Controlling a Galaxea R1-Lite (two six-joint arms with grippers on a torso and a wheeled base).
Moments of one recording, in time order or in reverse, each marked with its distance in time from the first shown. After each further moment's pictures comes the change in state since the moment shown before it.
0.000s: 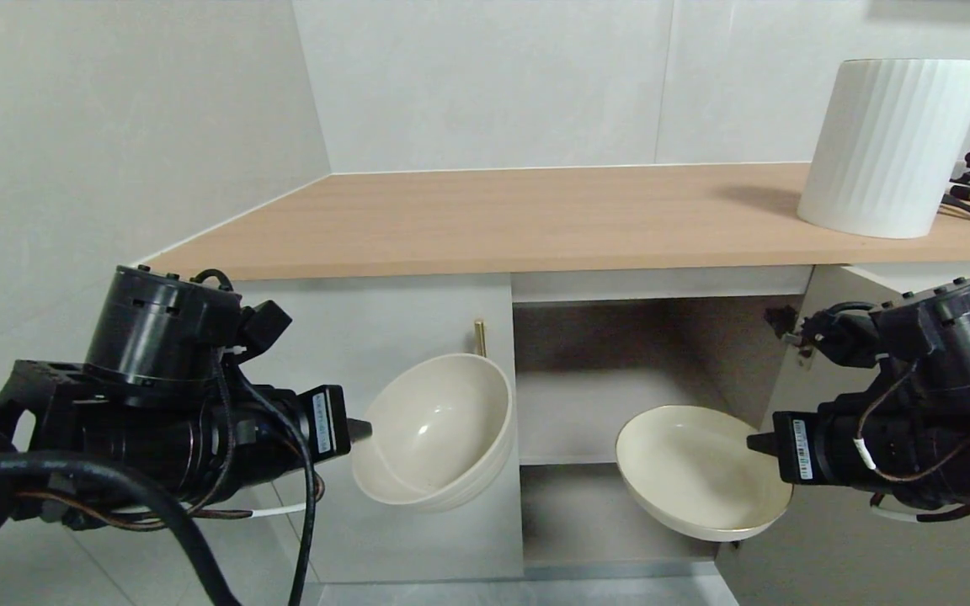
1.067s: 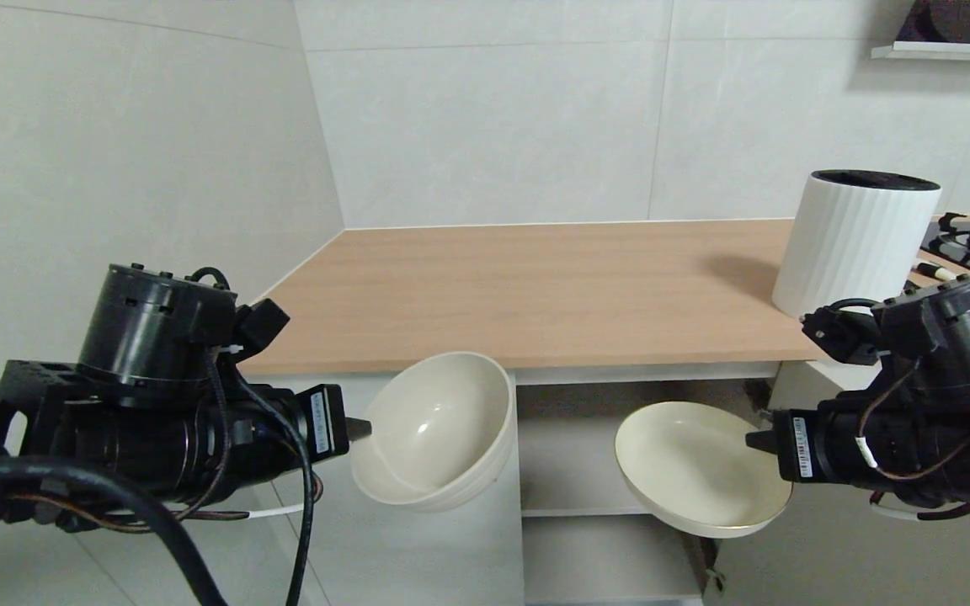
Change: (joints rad) left arm 0.000 -0.009 0.001 0.002 -0.002 -0.002; right arm 0.000 -0.005 -0.006 0.004 0.000 0.003
